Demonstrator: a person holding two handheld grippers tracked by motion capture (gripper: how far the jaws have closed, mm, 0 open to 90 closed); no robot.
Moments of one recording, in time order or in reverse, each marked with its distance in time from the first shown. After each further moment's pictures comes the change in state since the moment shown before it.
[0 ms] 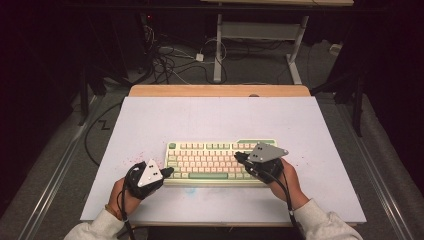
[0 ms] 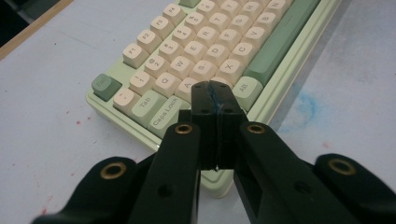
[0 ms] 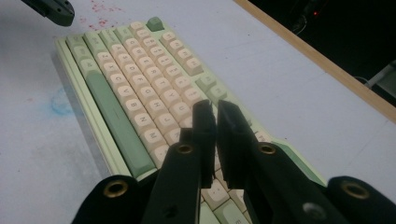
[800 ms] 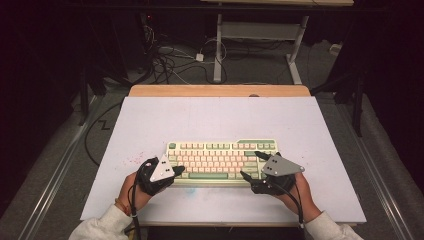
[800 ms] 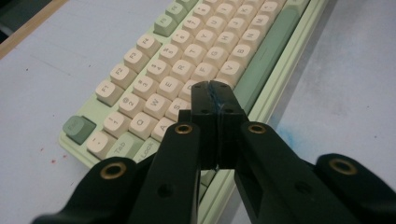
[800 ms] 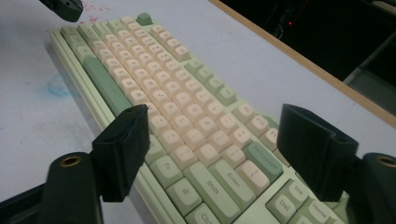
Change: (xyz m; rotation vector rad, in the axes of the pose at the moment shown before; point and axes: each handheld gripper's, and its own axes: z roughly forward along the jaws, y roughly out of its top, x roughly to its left) left arm -0.007 0.030 0.014 0.002 -0.066 0.029; right arm 0.009 -0.031 -0.025 -0.054 -0.080 0.025
